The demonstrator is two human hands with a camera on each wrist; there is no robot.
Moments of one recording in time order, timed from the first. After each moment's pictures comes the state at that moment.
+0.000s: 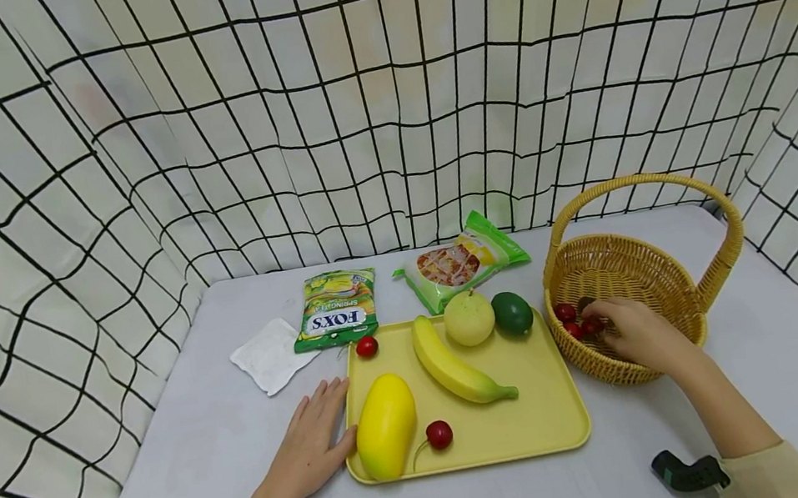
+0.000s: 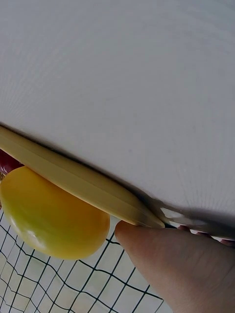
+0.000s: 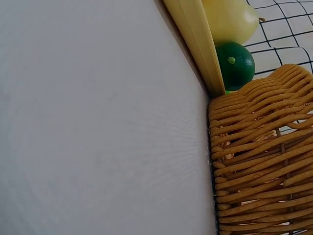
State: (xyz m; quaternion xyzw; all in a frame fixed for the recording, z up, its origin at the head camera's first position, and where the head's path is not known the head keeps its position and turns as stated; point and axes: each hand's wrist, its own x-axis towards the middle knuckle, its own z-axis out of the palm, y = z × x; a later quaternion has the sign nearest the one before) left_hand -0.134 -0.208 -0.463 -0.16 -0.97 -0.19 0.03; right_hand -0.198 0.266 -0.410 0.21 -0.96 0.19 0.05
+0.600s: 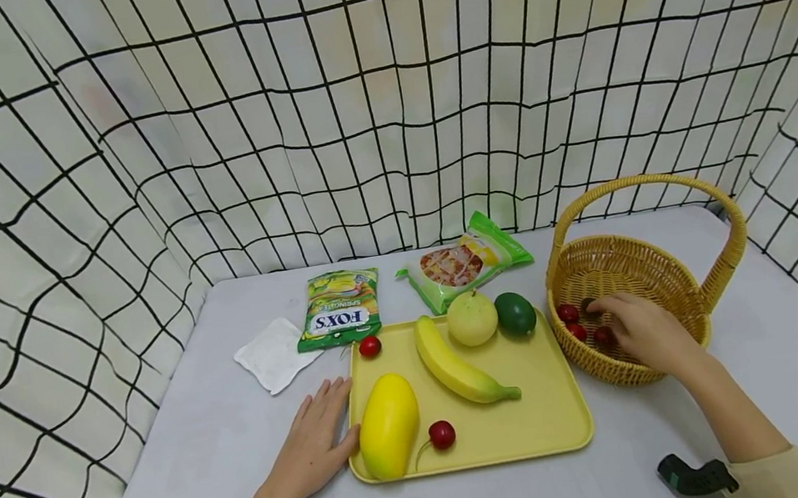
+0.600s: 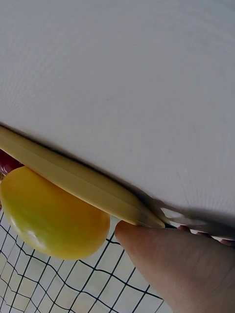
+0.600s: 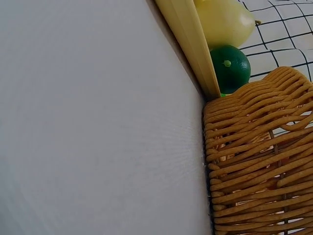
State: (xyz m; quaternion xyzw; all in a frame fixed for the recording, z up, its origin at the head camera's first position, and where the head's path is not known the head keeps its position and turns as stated) left_hand -0.134 -0.209 -0.464 -0.16 -0.97 -0.20 0.04; right_hand -0.194 0.265 -0.410 0.20 -0.96 0.17 0.12
